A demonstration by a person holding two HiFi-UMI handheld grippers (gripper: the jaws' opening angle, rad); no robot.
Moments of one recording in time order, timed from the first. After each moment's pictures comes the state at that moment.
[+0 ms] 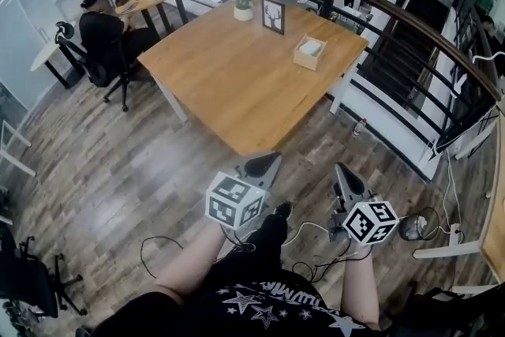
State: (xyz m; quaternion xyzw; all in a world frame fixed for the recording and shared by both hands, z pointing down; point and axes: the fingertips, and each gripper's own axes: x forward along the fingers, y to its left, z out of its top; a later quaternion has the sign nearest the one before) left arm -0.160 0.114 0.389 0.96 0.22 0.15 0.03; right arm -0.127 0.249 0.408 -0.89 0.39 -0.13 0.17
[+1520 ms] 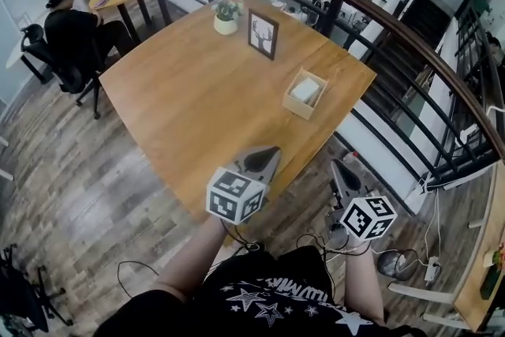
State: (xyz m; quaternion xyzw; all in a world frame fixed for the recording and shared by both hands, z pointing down) left arm 0.202 0.020 0.426 0.96 0.21 0.15 0.09; right arm 0.228 0.149 0.429 -0.89 0.40 -0.18 0.12
